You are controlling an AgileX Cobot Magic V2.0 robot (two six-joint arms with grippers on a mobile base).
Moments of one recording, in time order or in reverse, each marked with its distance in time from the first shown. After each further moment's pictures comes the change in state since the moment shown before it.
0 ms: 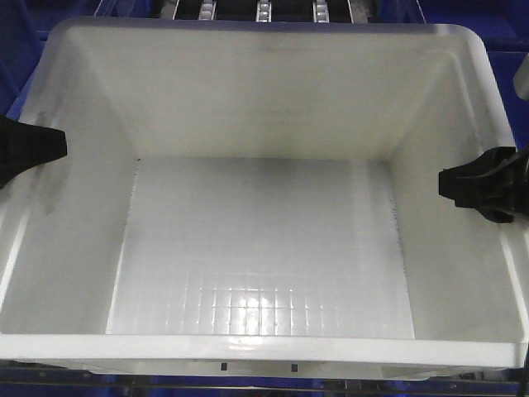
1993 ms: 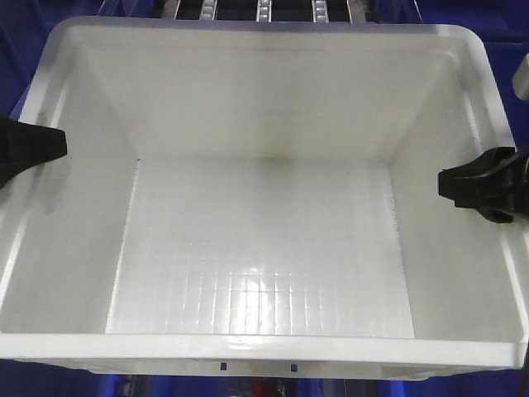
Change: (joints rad) left arm 0.000 0.000 0.000 0.000 -0.001 0.000; right arm 0.000 0.002 0.000 -0.002 0.000 -0.003
